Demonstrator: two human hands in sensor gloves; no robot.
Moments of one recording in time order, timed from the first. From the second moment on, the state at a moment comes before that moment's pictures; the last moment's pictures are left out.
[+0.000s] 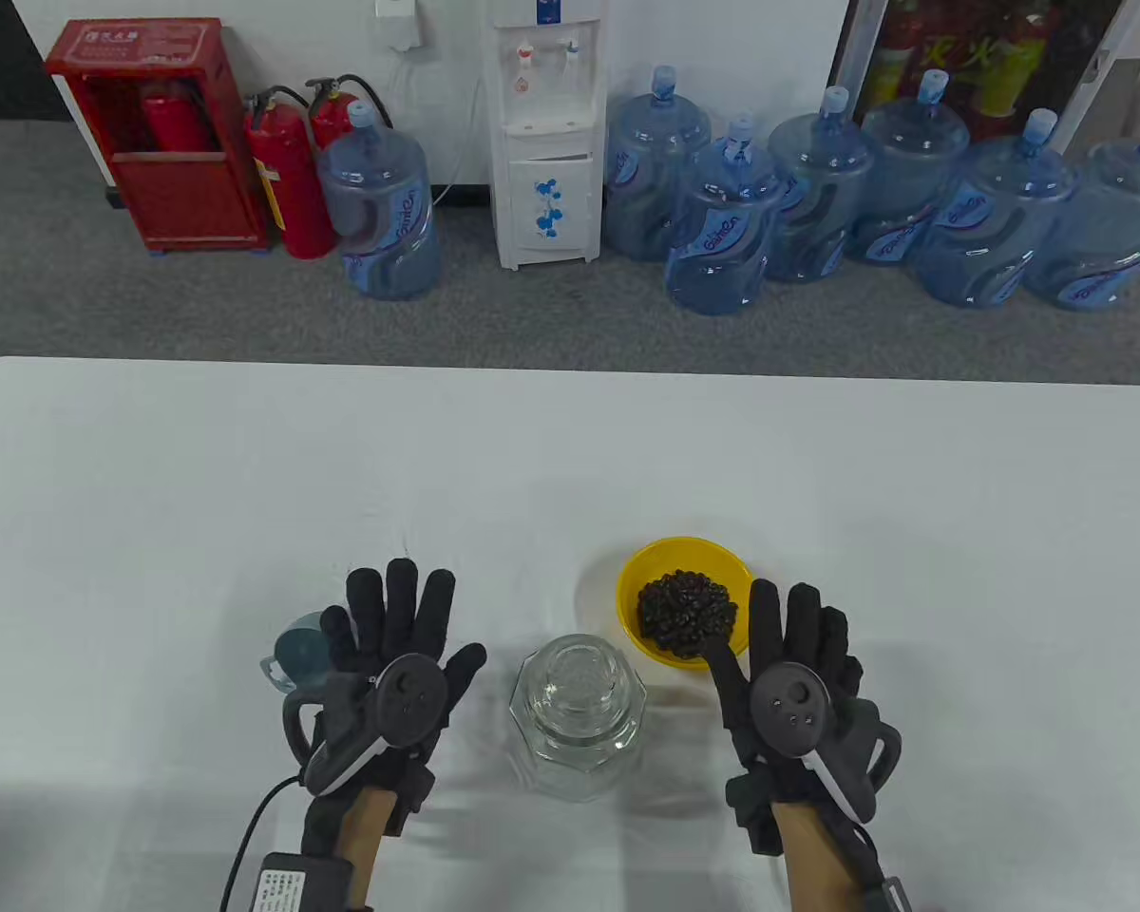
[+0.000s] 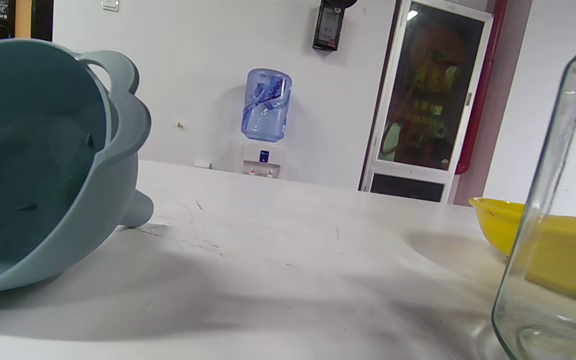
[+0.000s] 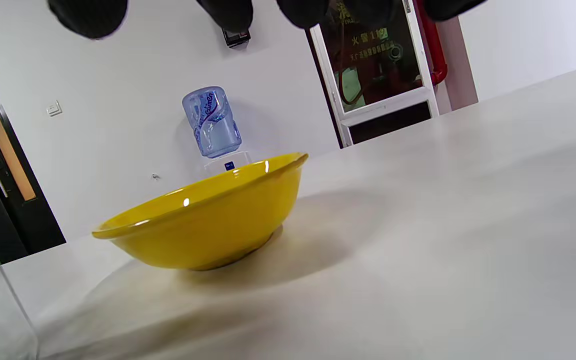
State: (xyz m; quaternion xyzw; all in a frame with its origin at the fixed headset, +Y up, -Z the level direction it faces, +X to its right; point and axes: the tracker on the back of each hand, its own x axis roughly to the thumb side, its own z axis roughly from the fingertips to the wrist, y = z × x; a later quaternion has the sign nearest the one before) left_hand -0.189 -0.703 -0.270 0.05 -0.06 0.08 0.99; right_hand 0.172 -0.711 -0.253 -0.07 -0.08 0.98 0.17
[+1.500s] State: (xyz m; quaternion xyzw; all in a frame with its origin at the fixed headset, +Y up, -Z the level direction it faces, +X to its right) left_hand -0.196 -0.710 -0.276 0.01 -0.05 0.09 0.99; right_hand 0.056 -0.630 -0.235 0.20 -0.09 0.97 0.11
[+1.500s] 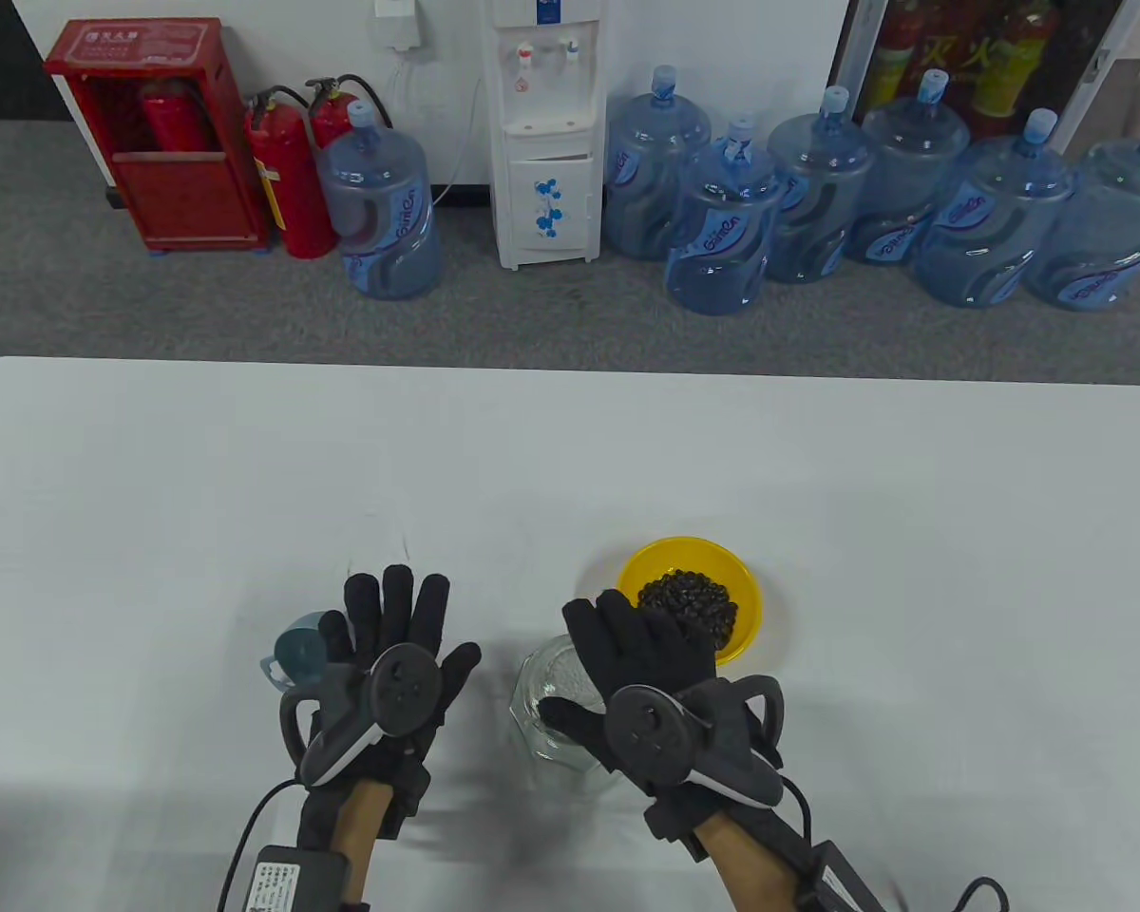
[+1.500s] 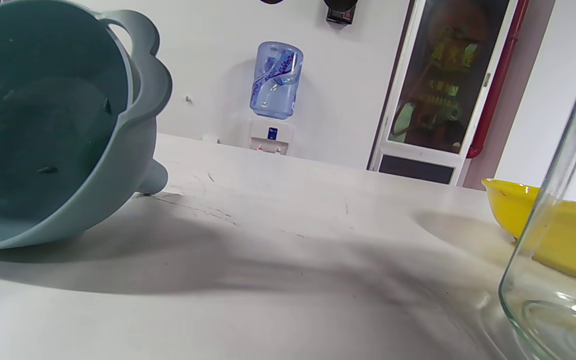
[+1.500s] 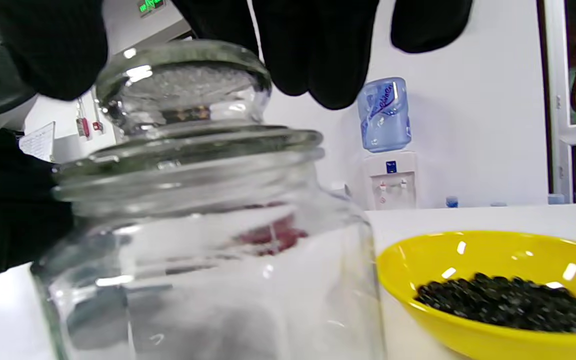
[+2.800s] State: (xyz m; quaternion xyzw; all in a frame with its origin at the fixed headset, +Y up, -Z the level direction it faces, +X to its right) left_hand -0.196 -0.710 -0.277 0.00 -0.04 0.09 1.00; right_hand 0.289 -0.650 -0.277 -0.11 -0.08 0.98 0.14
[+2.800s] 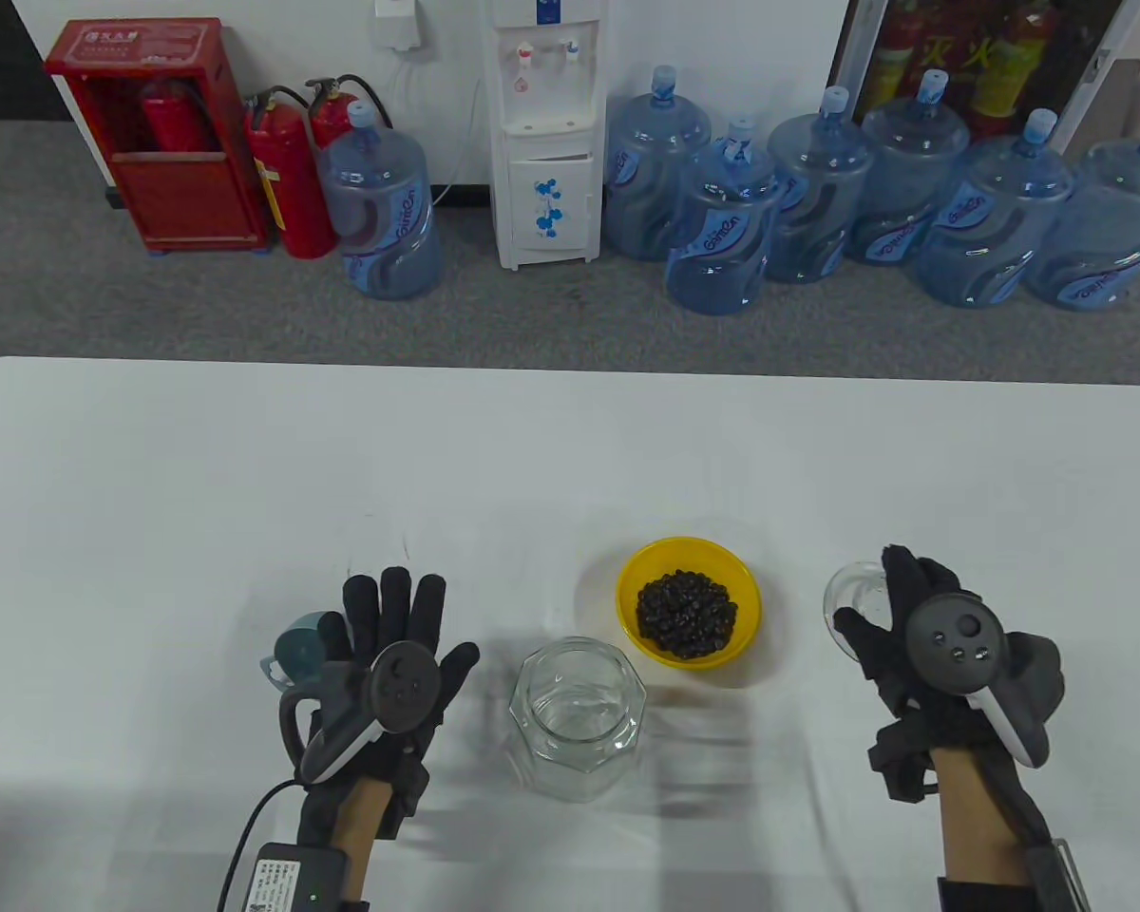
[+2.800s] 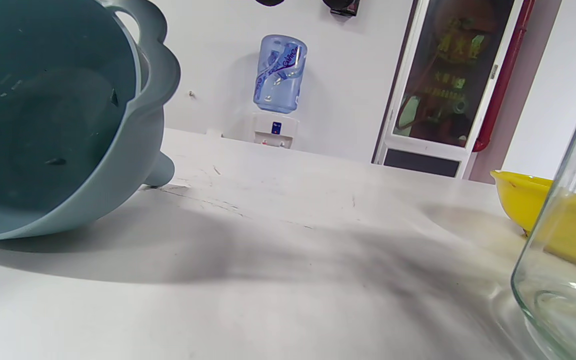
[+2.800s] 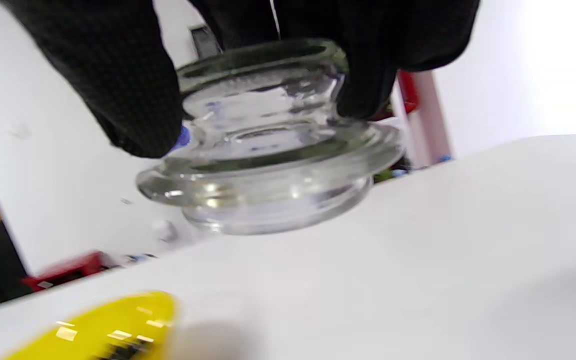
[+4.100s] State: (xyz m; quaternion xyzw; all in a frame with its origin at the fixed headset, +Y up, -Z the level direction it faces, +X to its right) left_hand -0.194 -0.711 -0.279 -0.01 -0.05 0.09 1.00; right_hand 0.276 -0.690 -0.271 -0.12 -0.07 0.98 0.13
